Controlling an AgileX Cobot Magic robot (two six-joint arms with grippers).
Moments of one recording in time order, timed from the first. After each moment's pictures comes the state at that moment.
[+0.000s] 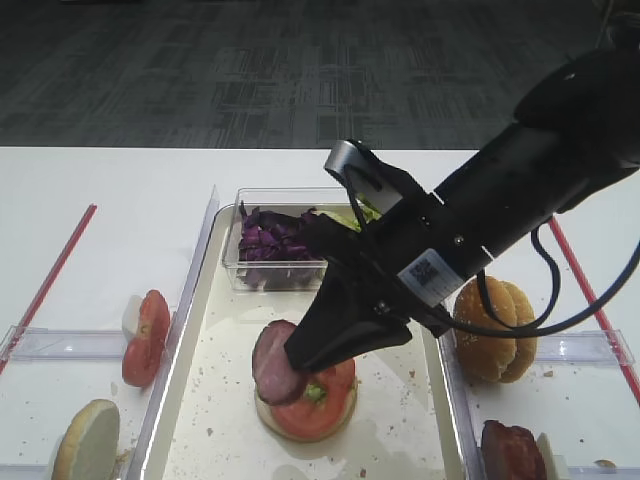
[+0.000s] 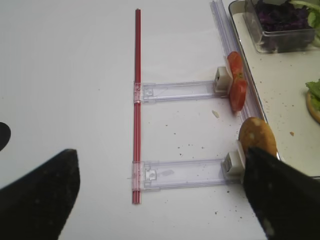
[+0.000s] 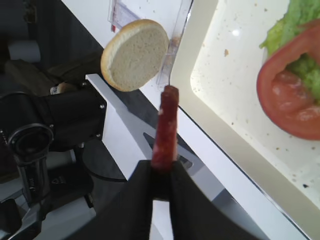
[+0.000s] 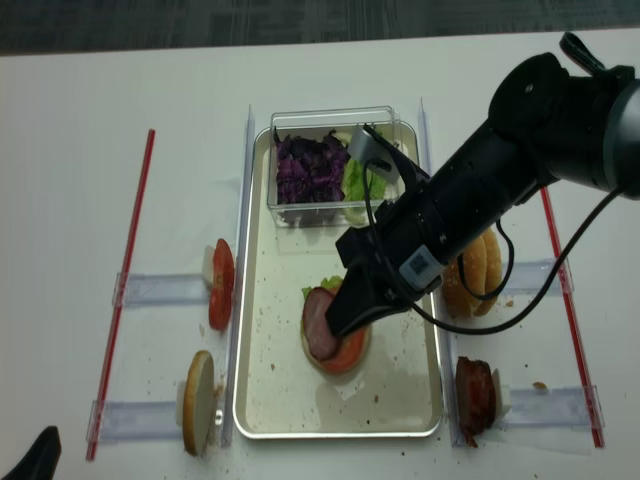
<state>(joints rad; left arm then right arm) 0.00 -0.02 -0.49 0.02 1.19 -0.04 0.44 1.72 -0.97 1.16 1.13 -0.63</state>
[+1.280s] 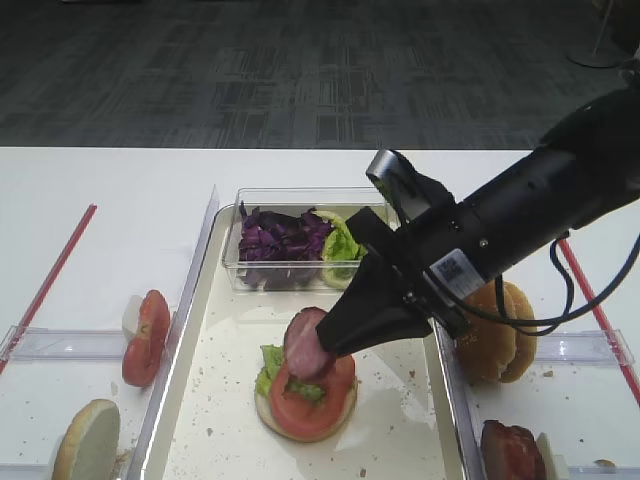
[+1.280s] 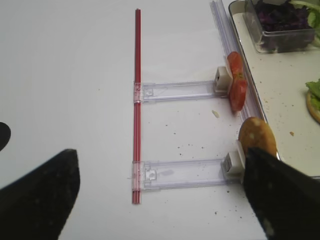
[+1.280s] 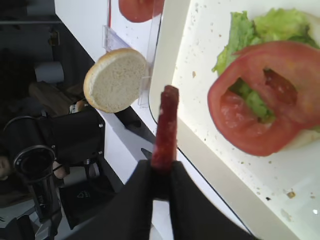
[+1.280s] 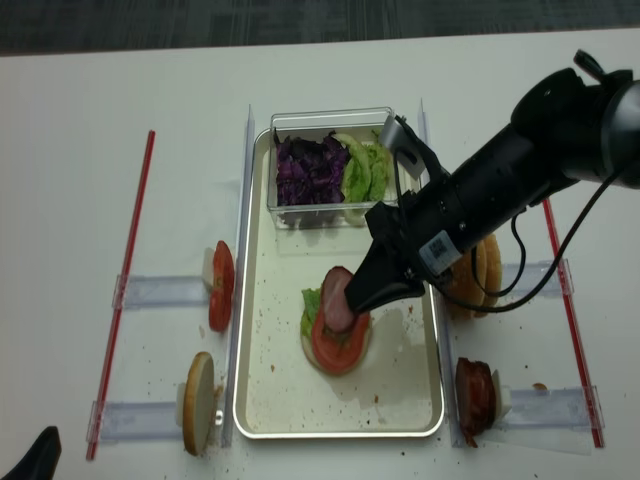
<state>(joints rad) 0.00 -0.02 -0.49 0.02 1.19 -0.04 0.31 1.83 -0.95 1.24 1.17 -0.77</state>
